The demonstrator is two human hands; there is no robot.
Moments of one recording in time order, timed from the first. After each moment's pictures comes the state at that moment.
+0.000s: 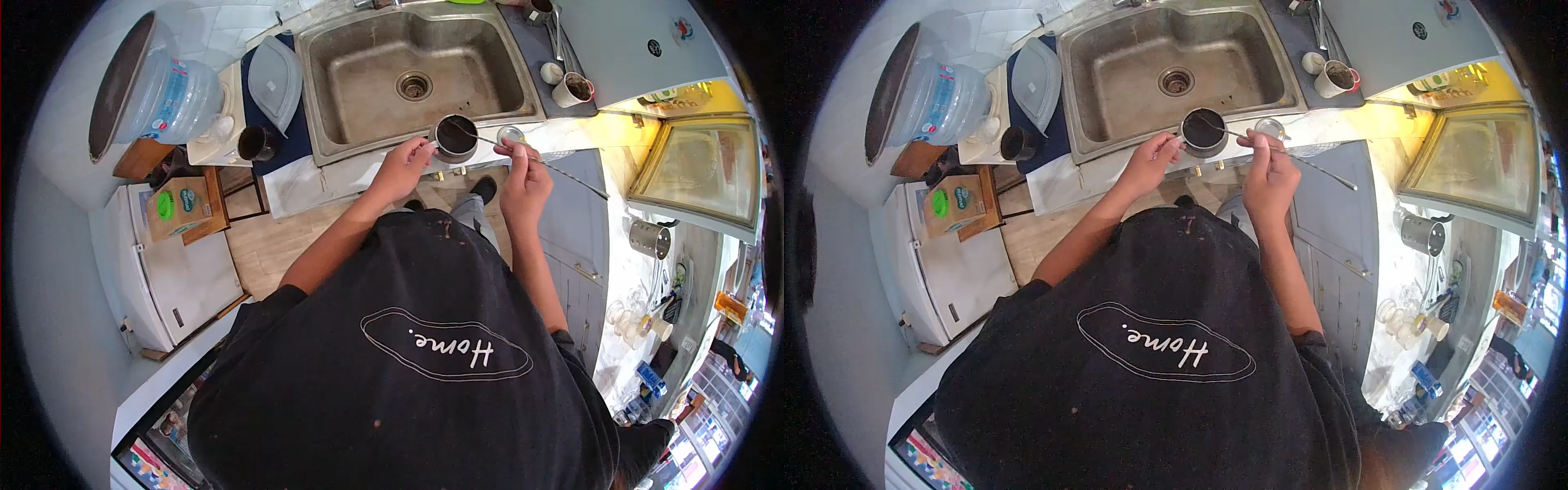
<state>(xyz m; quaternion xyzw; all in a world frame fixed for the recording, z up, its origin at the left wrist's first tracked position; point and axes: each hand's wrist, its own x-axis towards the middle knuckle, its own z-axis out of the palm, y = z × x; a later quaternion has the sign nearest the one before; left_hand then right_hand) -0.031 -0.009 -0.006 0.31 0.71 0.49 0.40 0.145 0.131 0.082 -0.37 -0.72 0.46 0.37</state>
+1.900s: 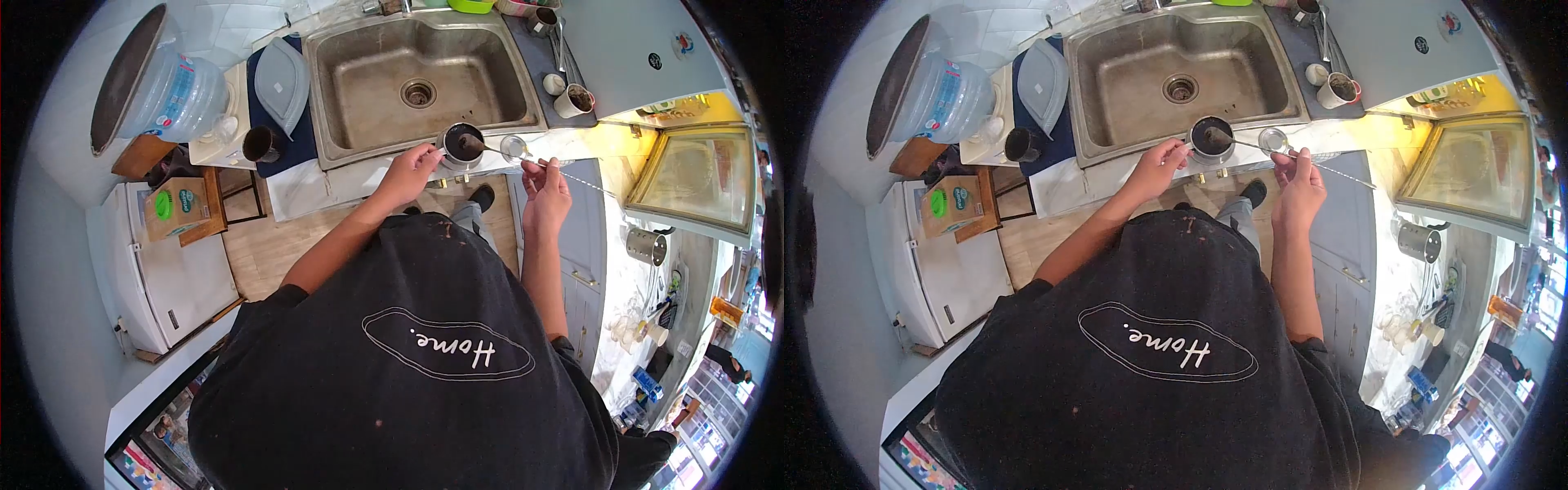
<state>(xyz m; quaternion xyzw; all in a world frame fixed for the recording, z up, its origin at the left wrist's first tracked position) -0.030 -0.008 -0.009 0.31 0.70 0.52 0.37 0.163 0.157 0.070 -0.48 -0.37 0.69 0.40</state>
